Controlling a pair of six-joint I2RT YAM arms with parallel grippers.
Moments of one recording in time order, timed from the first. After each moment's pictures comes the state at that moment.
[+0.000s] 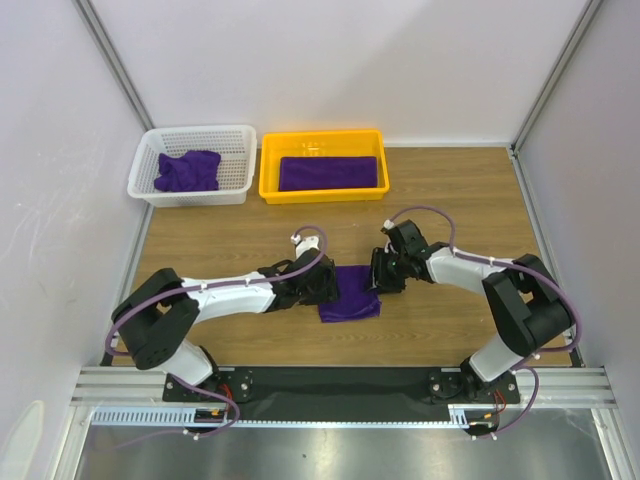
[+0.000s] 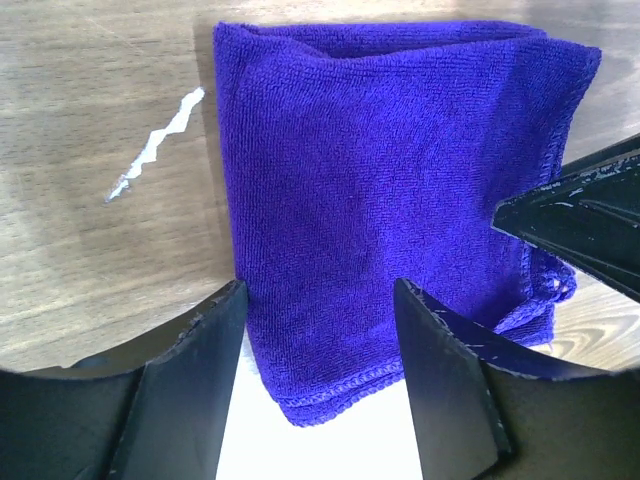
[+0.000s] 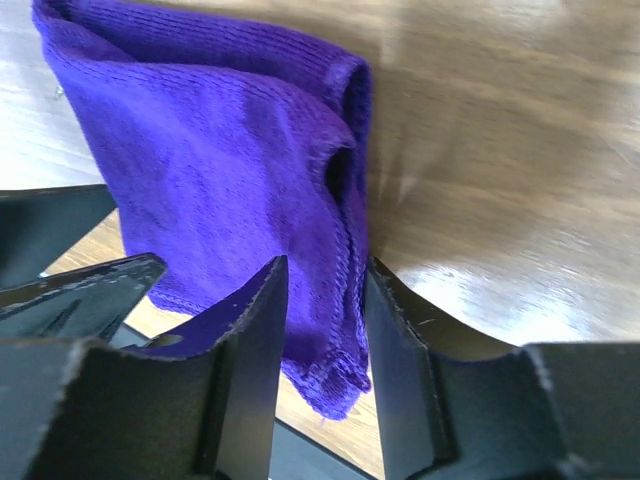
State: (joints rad) left arm -0.90 1.53 0.75 -0.13 -0.17 -0.89; right arm 0.53 1.58 0.78 -0.24 -0.31 0.61
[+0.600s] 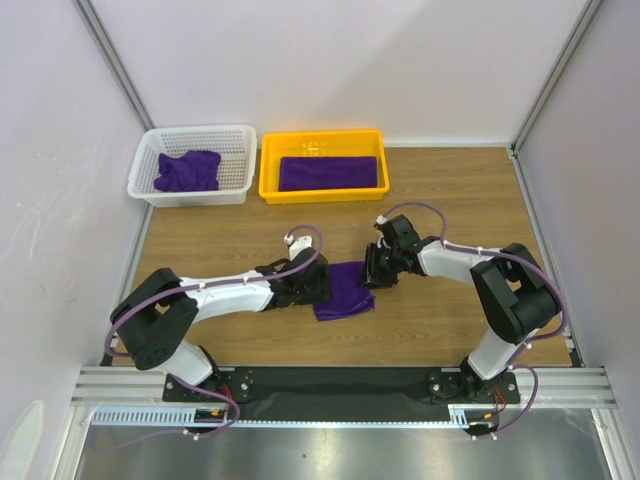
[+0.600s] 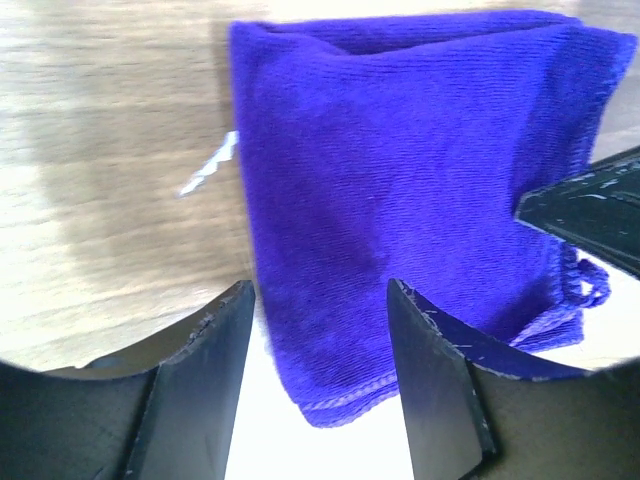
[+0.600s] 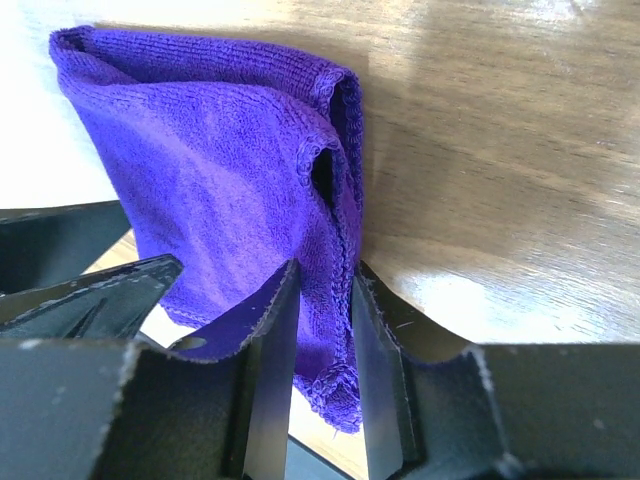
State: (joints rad) left arm -0.87 1.53 0.75 -0.18 -0.21 -0.91; right arm 0.54 1.68 0.86 -0.21 -0.35 0.63
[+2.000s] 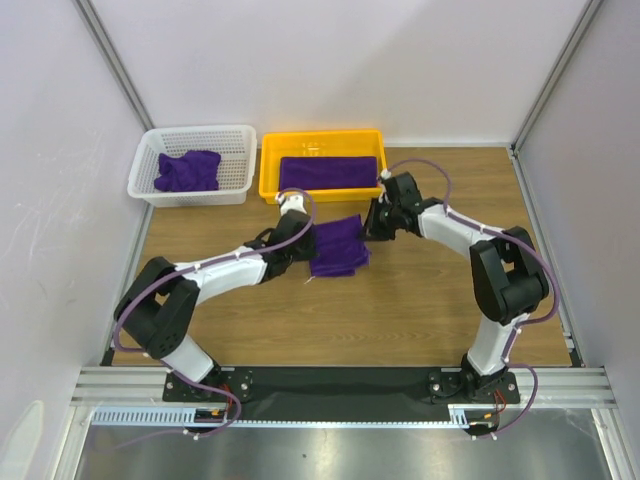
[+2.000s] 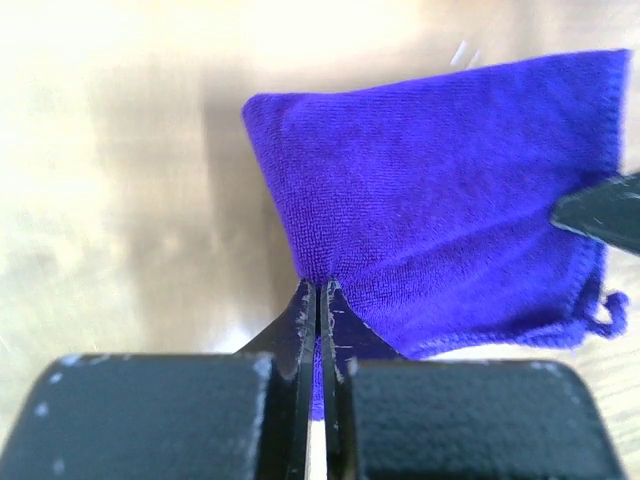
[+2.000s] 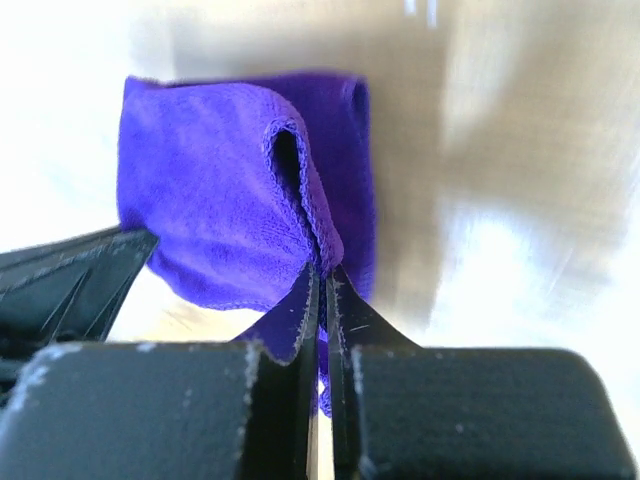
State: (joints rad) left arm -0.68 1.58 0.85 -0.01 -0.25 -0.65; right arm 0.44 1.80 1.19 -0.30 -0.31 0.59
